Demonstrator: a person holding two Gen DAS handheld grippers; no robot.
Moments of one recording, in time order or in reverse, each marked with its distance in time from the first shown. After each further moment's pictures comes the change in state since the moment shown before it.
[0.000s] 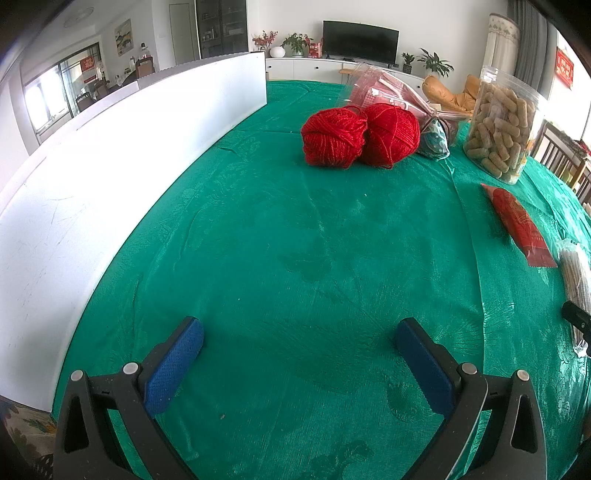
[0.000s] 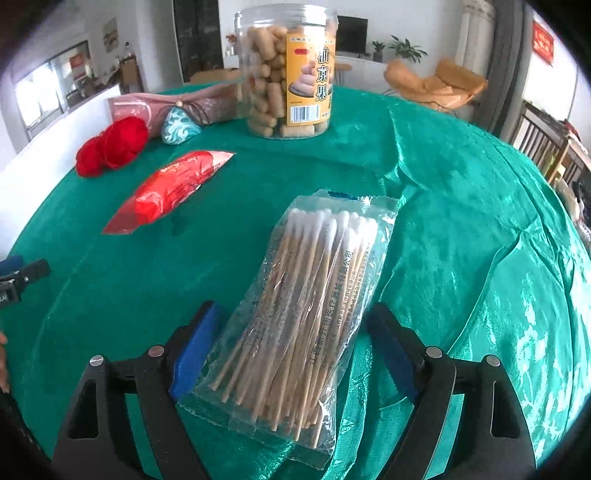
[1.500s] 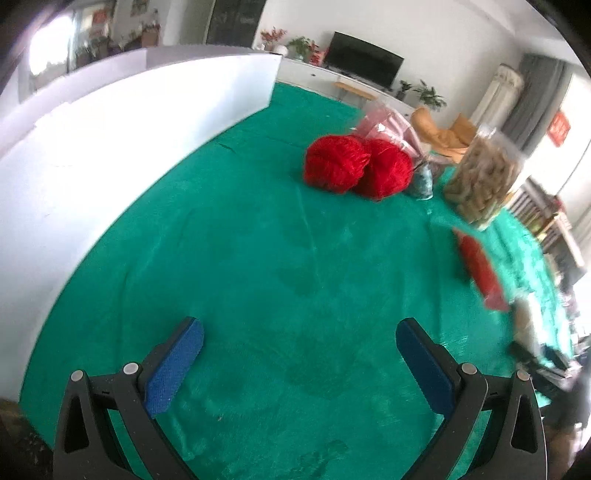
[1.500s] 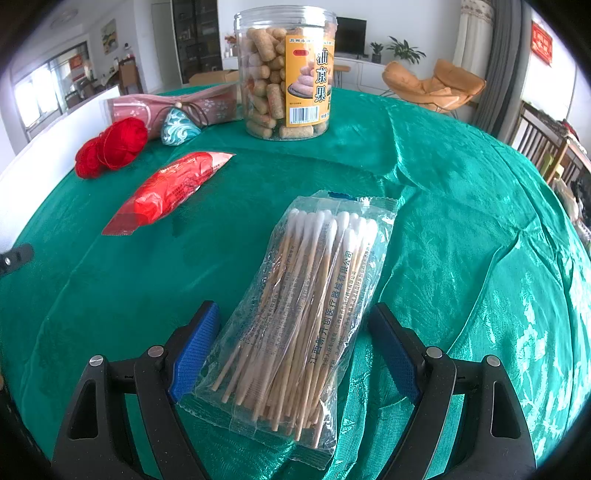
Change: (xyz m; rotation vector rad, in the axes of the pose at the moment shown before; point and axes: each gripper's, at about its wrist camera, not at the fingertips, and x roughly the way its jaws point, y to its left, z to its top) left arm -0.005 0.035 0.010 -0.175 -0.004 -0.248; right arm 0.000 -0.001 0.000 0.001 -0.003 0.001
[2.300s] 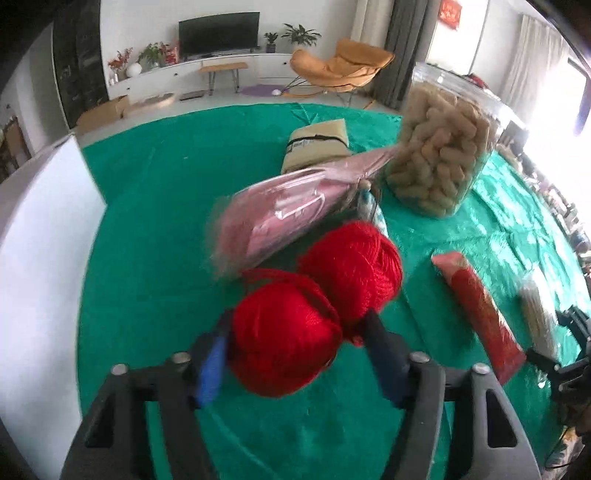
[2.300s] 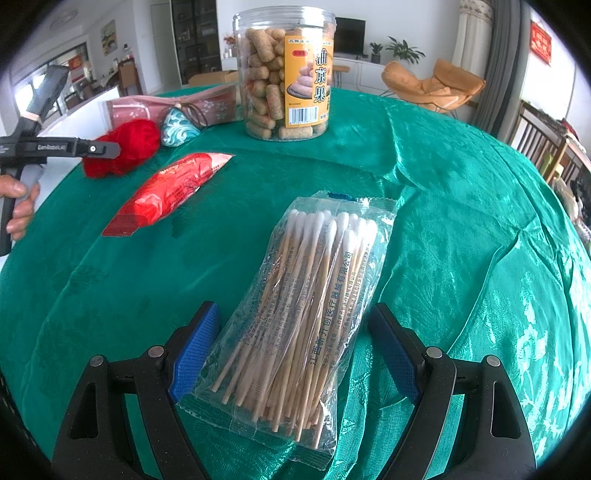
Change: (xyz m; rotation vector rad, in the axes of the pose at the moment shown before) left arm 0.093 -0.084 0.131 0.545 0.147 -0.122; right arm 0.001 0.000 0.001 0.000 -0.001 0.001
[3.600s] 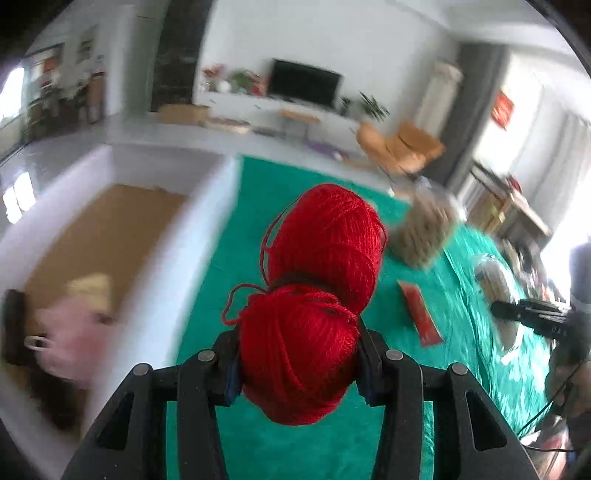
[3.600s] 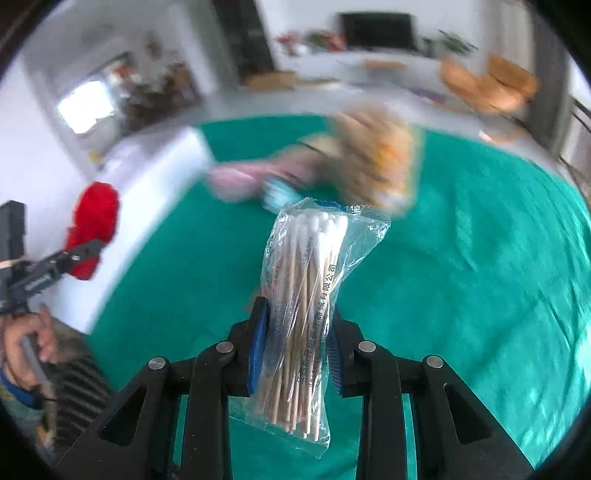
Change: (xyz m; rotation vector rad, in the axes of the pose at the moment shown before) left arm -0.211 0.031 -0.105 -0.354 -0.271 0.081; right arm -0.083 0.064 0.116 -0.067 0.008 0.373
